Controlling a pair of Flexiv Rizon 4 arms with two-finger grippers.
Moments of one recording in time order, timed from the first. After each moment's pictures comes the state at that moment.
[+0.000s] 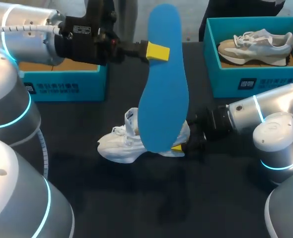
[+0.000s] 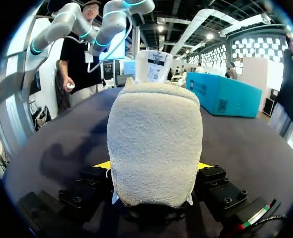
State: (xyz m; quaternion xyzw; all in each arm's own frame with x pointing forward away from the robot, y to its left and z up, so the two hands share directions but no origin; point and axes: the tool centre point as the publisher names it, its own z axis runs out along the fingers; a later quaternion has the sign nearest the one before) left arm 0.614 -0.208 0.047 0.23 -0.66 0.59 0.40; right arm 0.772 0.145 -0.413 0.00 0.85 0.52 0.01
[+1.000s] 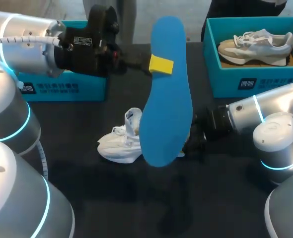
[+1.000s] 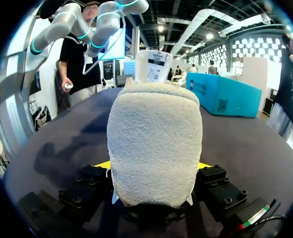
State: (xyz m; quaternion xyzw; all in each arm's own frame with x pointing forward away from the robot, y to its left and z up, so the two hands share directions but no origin) left arm 0.583 -0.211 0.045 0.23 -0.66 0.58 0.40; right arm 0.772 0.145 -0.413 0.00 0.85 0.52 0.01
